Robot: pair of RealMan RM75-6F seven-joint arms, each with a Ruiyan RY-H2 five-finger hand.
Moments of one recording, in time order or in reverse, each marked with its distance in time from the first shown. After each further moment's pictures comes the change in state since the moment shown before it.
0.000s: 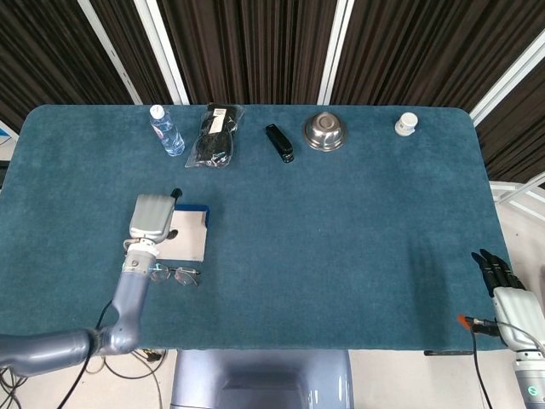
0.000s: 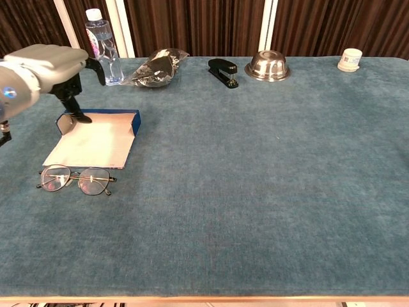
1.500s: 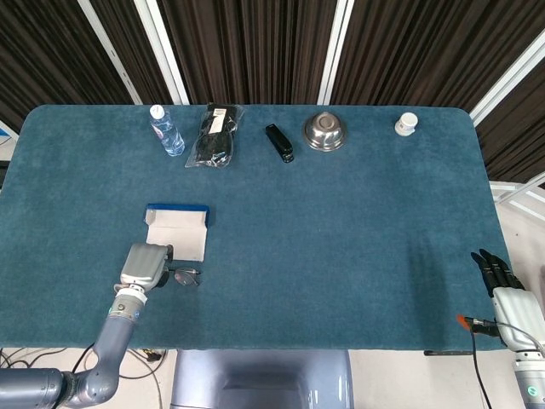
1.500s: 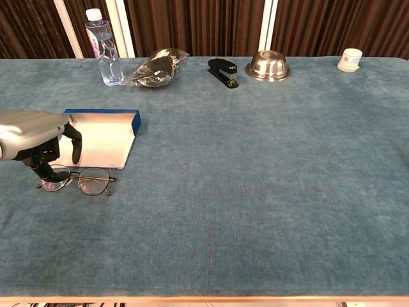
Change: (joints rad) left arm 0.124 0.044 0.152 -0.225 -0.035 0.027 0.020; right arm -0.001 0.001 0.000 -0.004 -0.002 0.002 0.004
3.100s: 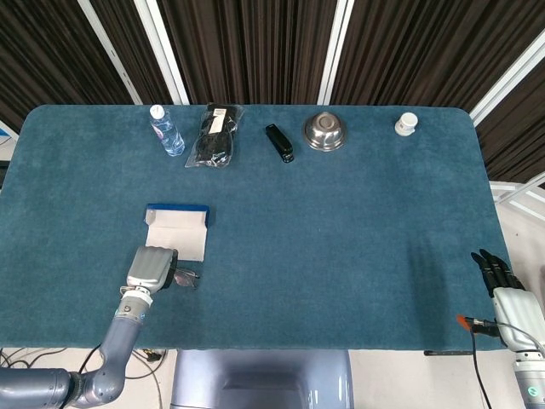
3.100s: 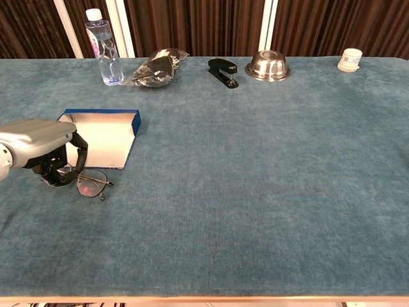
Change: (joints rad) left arm 0.006 -0.041 -0.002 0.034 0.001 -0.011 0.000; right arm 0.000 0.002 0.000 -0.003 0.002 -0.002 0.006
